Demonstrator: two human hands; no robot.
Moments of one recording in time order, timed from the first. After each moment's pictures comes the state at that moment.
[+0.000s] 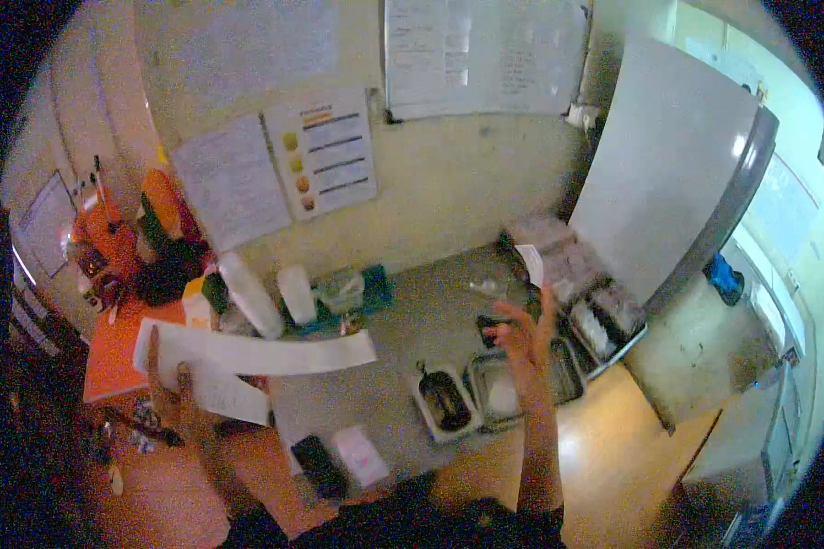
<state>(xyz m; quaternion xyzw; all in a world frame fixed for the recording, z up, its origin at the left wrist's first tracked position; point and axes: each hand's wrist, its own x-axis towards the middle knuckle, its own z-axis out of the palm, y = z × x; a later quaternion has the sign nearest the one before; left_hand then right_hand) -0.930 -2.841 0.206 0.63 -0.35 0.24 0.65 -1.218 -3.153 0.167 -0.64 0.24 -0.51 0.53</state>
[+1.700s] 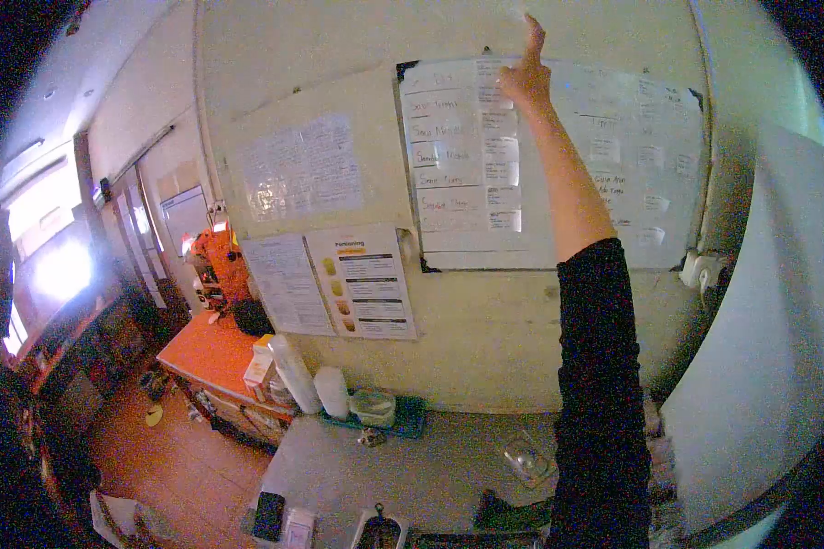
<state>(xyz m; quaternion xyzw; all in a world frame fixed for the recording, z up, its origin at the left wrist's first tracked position) -1.141 -2.966 0.231 0.77 0.09 0.54 0.33 -0.918 -3.585 0.573 -0.67 -0.03 -0.72 0.18</state>
